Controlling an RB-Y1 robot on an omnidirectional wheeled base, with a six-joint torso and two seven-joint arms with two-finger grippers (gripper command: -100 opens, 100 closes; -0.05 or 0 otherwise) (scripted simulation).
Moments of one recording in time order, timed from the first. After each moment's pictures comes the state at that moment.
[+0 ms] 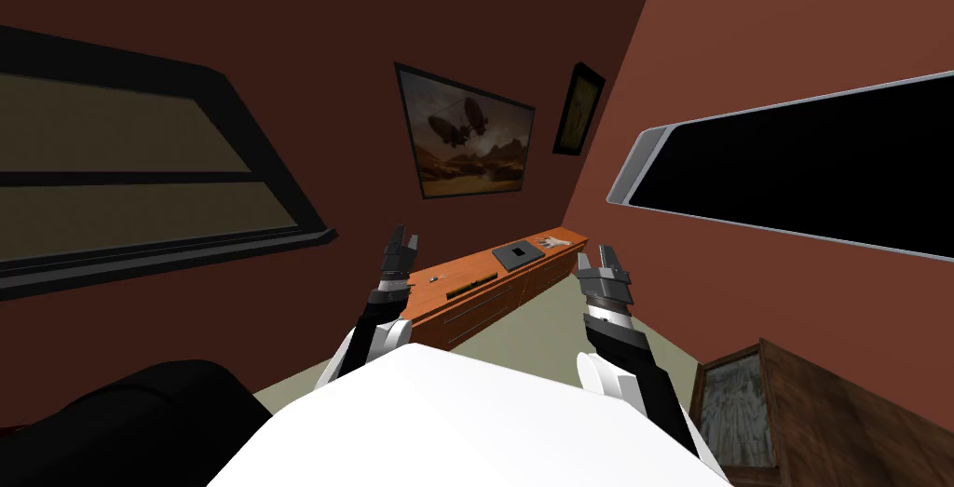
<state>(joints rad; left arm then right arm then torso) 0.52 0.00 0.04 -2.31 0.03 -0.46 -0.09 0.45 -0.02 0.01 -2.23 -0.09 -0.40 0.04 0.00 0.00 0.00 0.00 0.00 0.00</state>
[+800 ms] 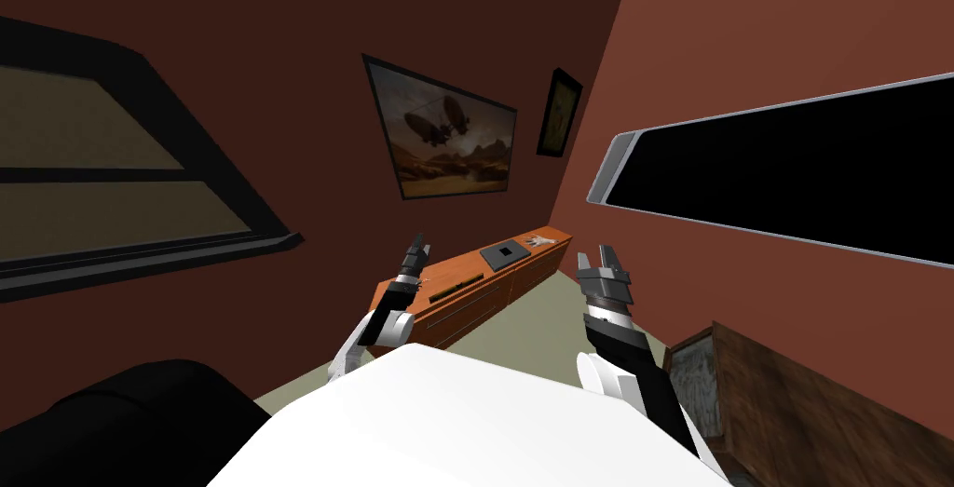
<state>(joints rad) 0.41 0.15 0.05 -2.10 0.07 -0.30 -0.06 0.45 -0.02 0.01 -2.23 -0.09 -0.40 0.04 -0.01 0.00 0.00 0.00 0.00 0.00</state>
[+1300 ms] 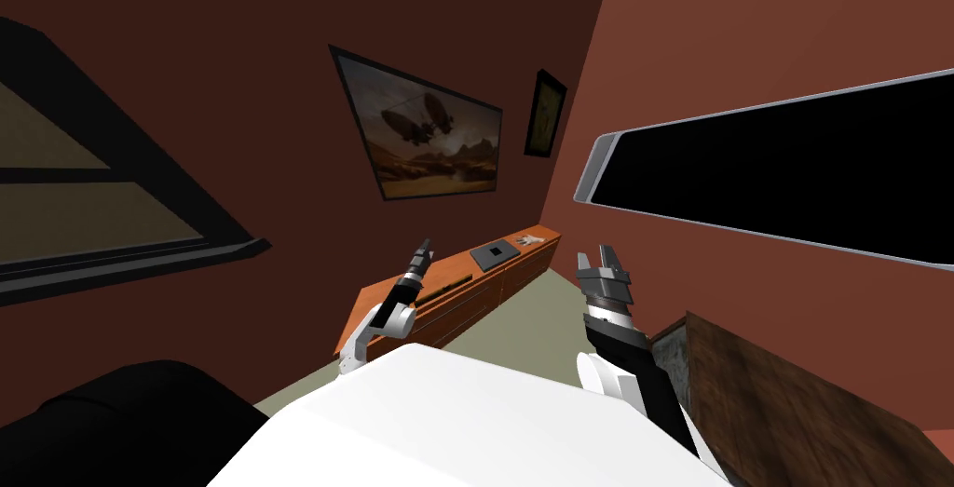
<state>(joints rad) 0.33 0.21 0.05 -1.98 0.10 -0.16 -0.04 0.45 -0.02 0.01 -2.23 -0.09 -0.40 0.04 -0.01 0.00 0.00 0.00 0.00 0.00</state>
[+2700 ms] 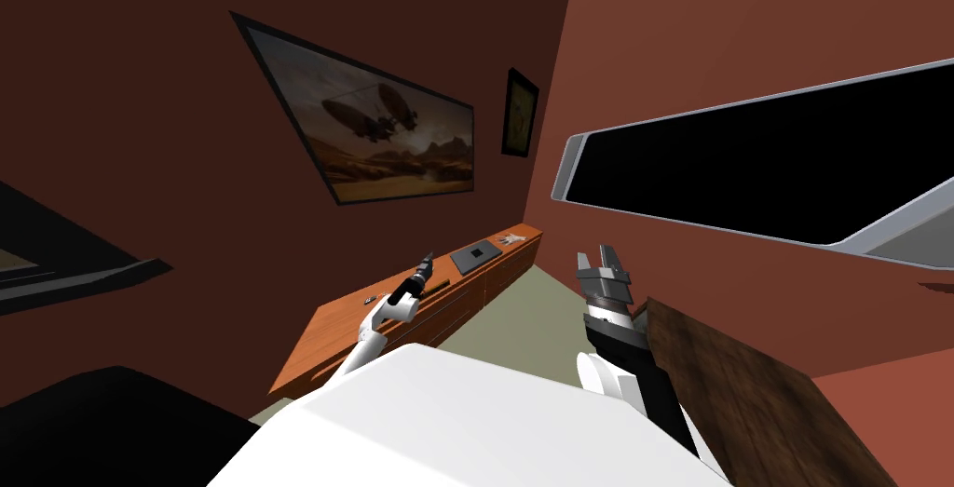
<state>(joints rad) 0.14 0.30 0.05 -1.63 0.19 0.12 0.01 0.45 -0.02 0.01 -2.23 -0.09 -0.40 0.04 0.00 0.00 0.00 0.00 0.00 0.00</state>
